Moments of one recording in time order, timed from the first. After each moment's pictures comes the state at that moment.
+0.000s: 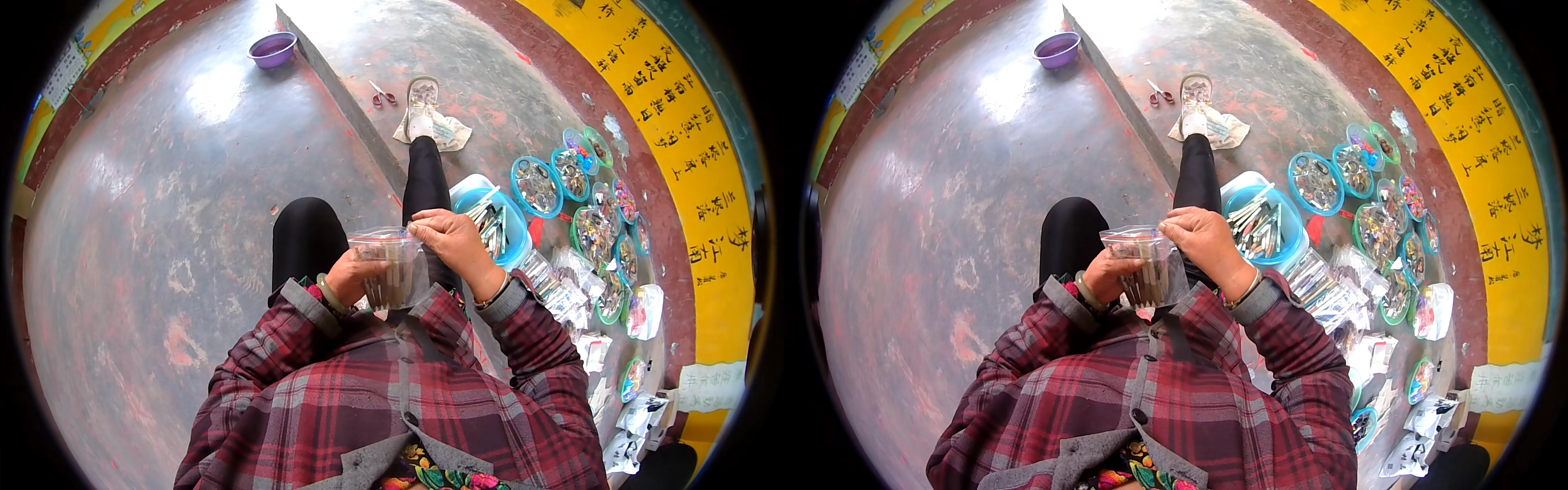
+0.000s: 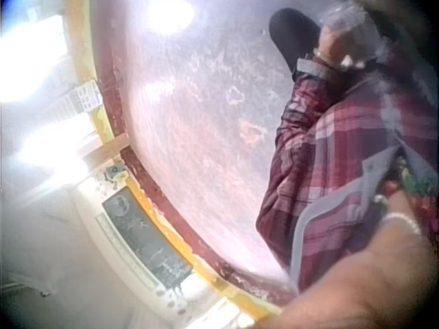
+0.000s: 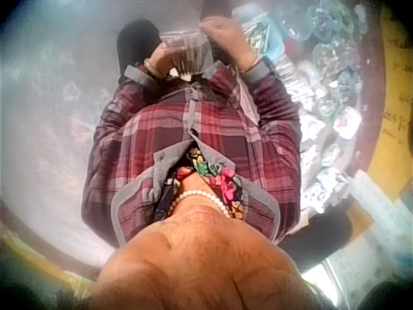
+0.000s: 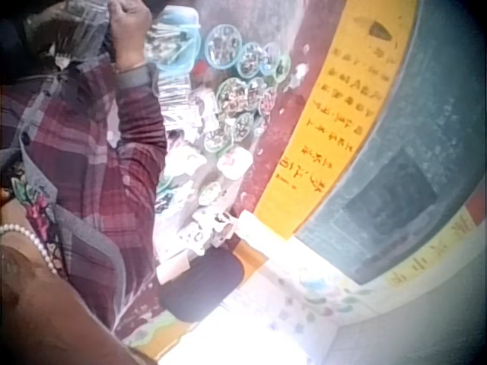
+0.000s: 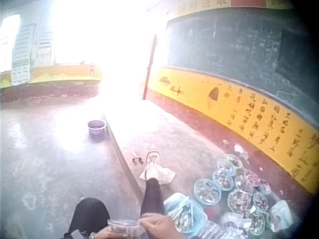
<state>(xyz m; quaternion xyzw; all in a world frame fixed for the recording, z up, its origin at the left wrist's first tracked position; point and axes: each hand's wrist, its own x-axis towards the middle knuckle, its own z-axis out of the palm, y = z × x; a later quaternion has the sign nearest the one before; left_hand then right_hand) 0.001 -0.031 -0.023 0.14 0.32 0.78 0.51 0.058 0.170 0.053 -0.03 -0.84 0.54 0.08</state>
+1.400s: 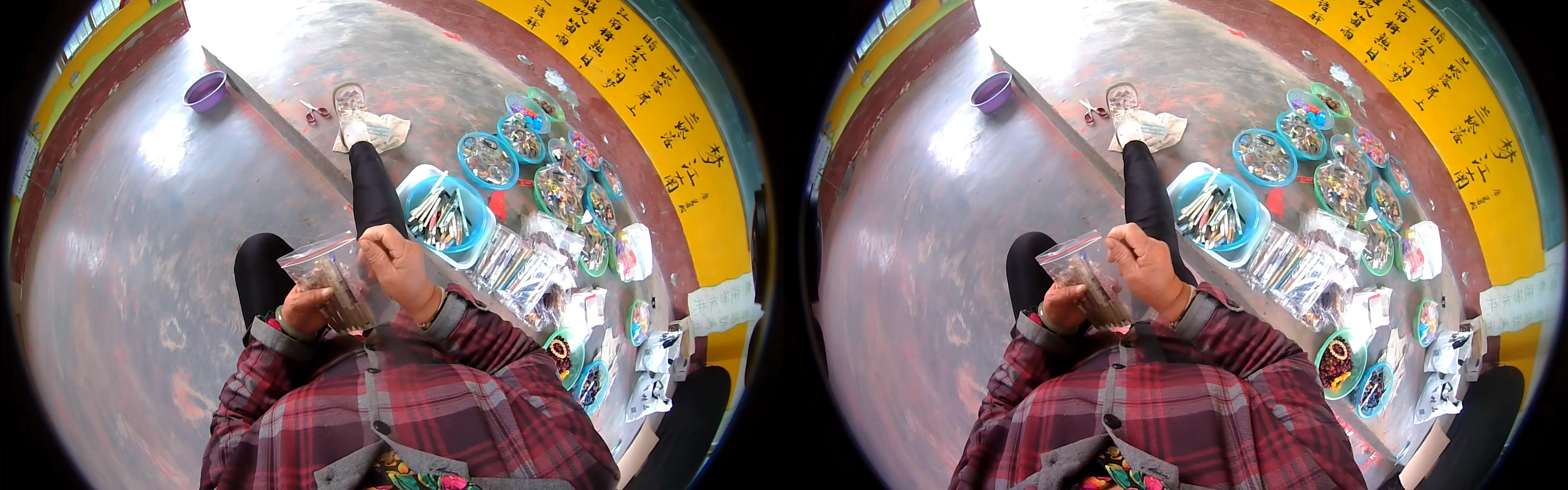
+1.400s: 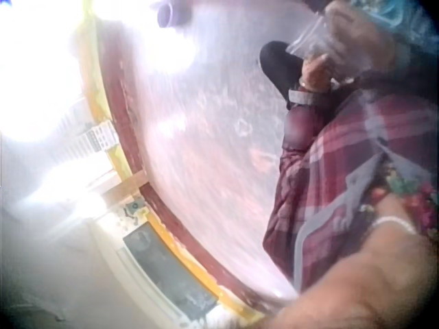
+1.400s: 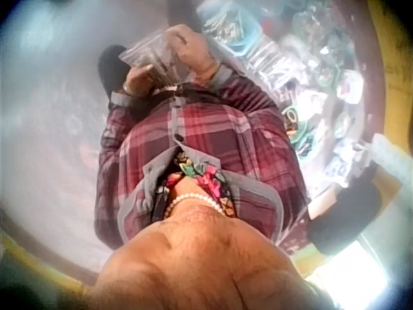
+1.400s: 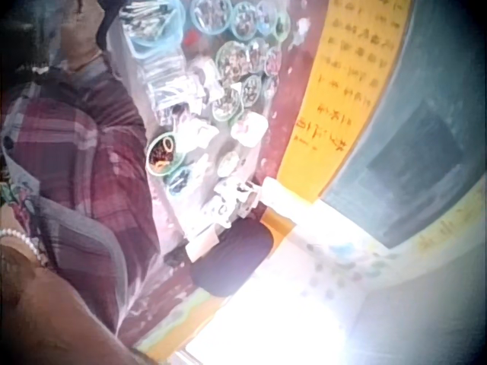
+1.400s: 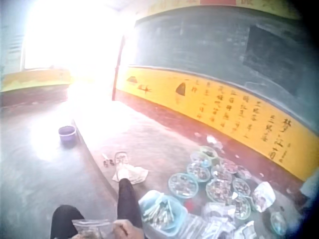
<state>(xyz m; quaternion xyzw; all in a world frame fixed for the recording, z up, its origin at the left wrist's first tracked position) 0.008 -0.034 -0.004 0.16 0.25 0.80 0.52 0.089 0.135 0.057 -0.09 -0.74 0.62 0.22</state>
